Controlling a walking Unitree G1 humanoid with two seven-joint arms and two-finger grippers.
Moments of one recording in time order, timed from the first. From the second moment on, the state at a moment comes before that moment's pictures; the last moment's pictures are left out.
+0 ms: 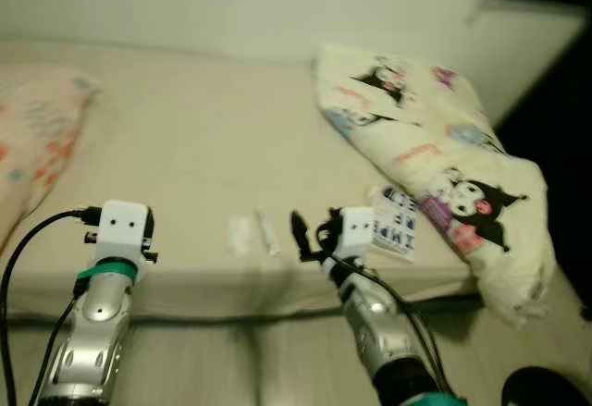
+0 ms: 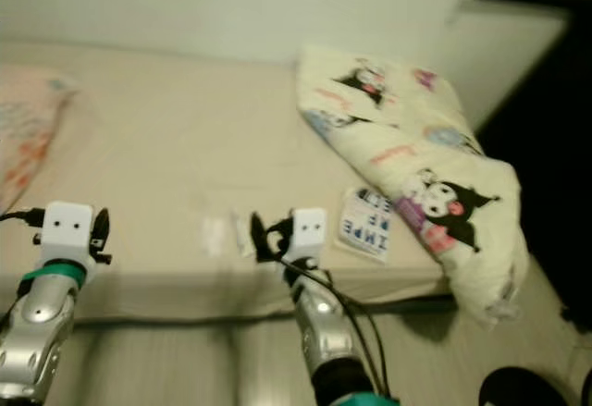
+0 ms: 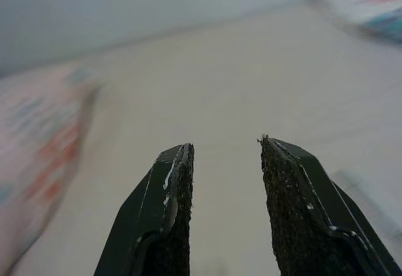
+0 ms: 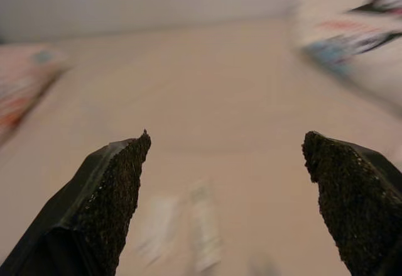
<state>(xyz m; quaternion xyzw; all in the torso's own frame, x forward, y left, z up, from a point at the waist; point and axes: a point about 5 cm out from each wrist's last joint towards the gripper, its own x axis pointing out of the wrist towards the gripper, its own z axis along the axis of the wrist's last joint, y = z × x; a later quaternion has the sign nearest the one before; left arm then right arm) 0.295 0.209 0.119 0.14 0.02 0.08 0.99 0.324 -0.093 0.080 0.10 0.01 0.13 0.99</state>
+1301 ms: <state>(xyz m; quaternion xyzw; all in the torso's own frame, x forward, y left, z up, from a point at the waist) 0.273 0.193 0.057 0.17 0.12 -0.05 0.98 0.321 -0.096 0.071 0.09 0.03 0.13 0.99</state>
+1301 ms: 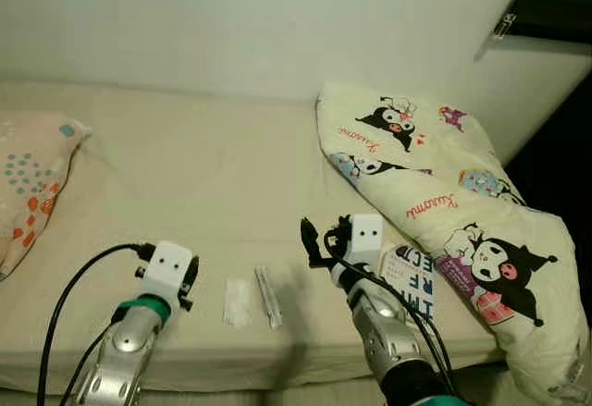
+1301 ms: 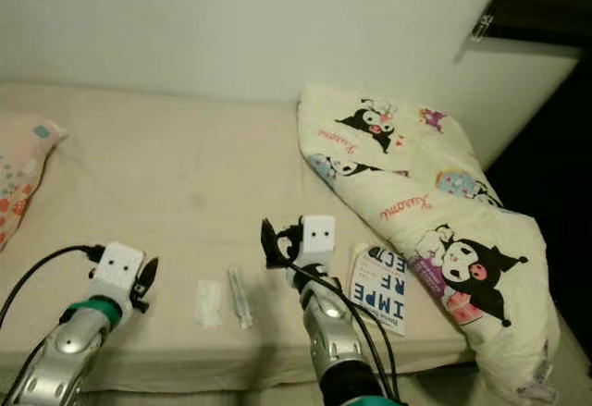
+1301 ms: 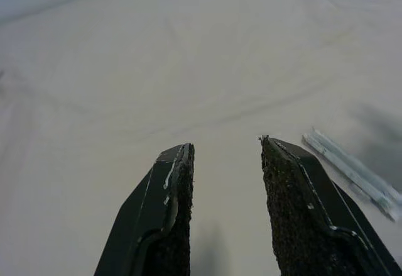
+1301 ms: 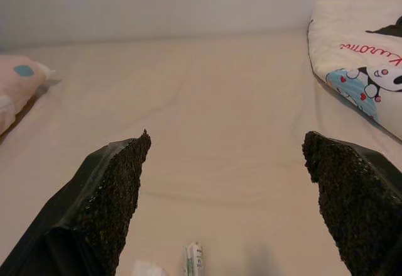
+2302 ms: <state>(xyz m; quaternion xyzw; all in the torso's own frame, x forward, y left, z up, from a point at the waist) 0.310 0.179 0.067 0.16 0.10 -0.13 0.97 0.317 -0.106 0.070 0.07 0.03 0.13 0.99</state>
